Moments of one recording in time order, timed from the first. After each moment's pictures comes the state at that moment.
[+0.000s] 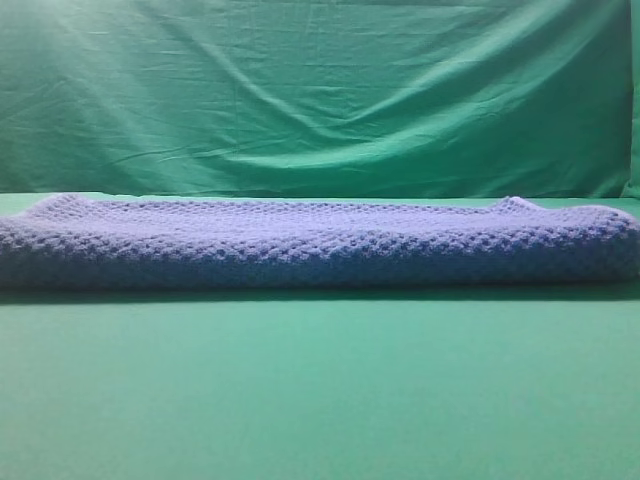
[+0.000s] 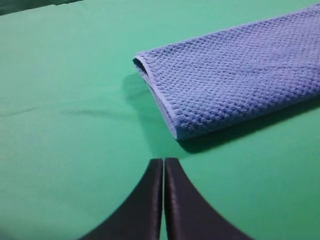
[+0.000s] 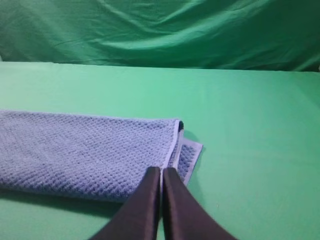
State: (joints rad) left arm -0.17 0.12 -0.11 -0.20 0.47 0.27; right arm 0.25 0.12 -0.13 0.29 0.34 -0.28
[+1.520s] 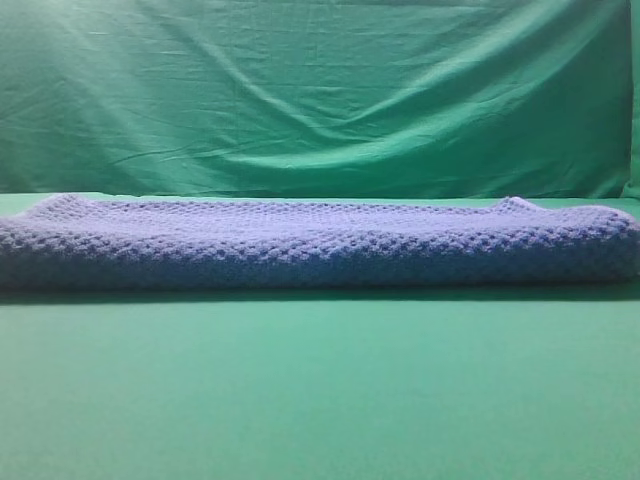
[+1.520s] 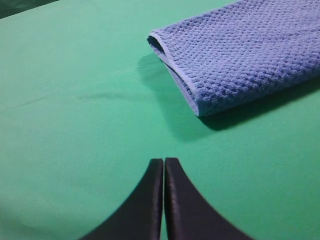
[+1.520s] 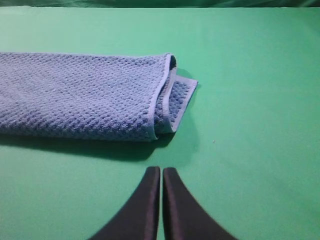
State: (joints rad) left arm -0.16 0.10 0.01 -0.10 0.34 0.28; right arm 0.24 0.10 0.03 0.29 0.34 -0.28
